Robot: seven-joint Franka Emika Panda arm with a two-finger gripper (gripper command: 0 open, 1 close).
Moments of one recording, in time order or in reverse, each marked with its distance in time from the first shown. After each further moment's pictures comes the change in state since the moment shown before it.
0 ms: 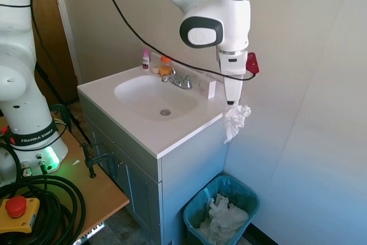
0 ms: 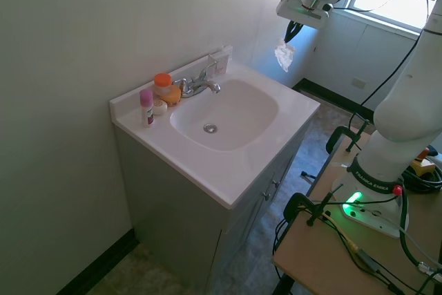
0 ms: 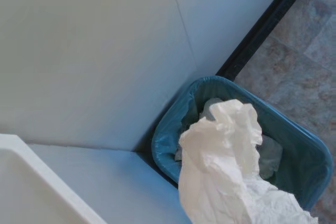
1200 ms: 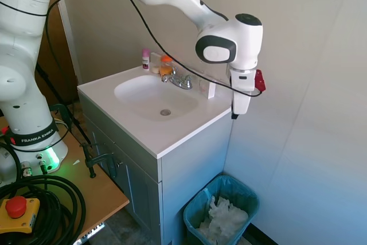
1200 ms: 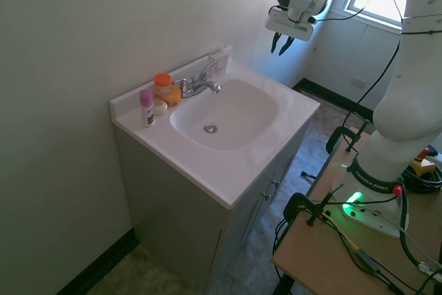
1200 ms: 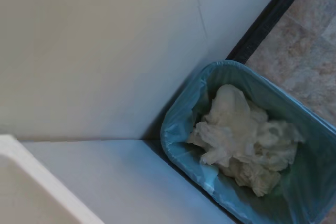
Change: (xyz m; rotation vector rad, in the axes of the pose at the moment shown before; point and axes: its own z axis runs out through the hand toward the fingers) arm 0.001 -0.026 0.039 -0.033 -0.057 -0.045
